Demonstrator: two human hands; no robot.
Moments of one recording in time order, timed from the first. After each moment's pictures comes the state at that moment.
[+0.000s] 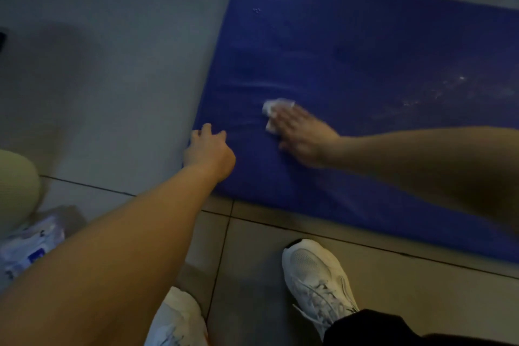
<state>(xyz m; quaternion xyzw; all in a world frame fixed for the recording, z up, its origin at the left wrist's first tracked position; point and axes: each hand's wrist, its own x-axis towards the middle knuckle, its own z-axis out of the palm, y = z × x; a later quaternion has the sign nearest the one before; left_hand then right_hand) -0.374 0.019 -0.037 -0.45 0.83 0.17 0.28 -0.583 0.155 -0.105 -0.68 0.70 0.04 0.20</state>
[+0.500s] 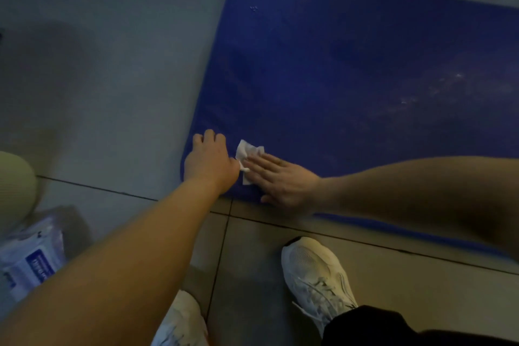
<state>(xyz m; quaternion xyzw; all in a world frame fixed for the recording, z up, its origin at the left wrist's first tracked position) -0.357 0.036 -0.055 -0.40 0.89 0.11 0.19 -0.496 0.194 -0.102 -0.76 0.59 0.07 0.27</state>
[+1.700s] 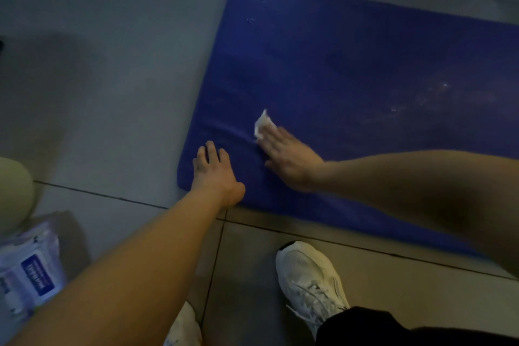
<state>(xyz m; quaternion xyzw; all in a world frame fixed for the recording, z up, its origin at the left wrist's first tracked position) -0.359 0.058 -0.048 -0.41 0.83 0.20 0.32 -0.538 0.171 -0.095 -0.65 0.72 -0.01 0.26</state>
